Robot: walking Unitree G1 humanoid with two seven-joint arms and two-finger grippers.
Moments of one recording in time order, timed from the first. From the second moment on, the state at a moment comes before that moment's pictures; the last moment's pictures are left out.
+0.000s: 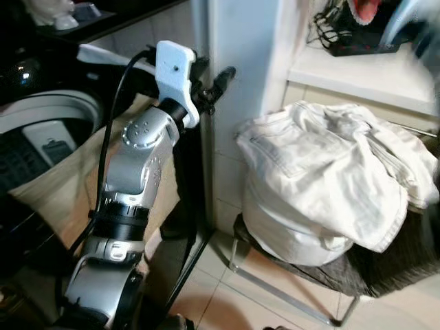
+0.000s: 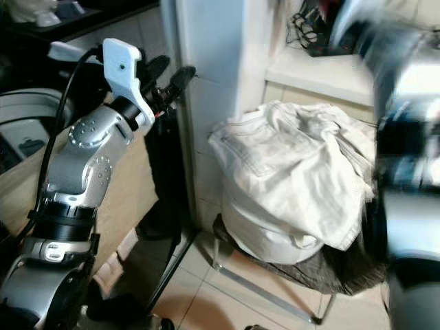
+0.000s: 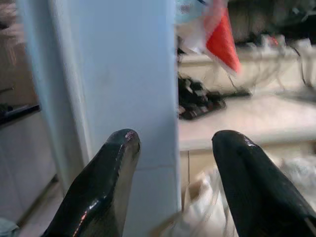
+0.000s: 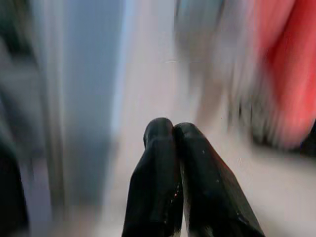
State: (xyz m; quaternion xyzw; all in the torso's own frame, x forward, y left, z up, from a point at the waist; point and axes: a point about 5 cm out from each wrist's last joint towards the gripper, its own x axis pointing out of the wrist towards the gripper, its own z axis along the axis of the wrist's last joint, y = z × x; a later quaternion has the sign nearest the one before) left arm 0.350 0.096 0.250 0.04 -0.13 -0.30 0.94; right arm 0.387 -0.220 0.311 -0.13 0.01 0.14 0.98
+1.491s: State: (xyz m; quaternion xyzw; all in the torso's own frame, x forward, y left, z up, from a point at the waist) left arm 0.331 0.085 0.218 0.08 -0.04 -0.37 0.92; right arm 0.393 -0.269 0.207 -0.14 0.21 0.02 0.97
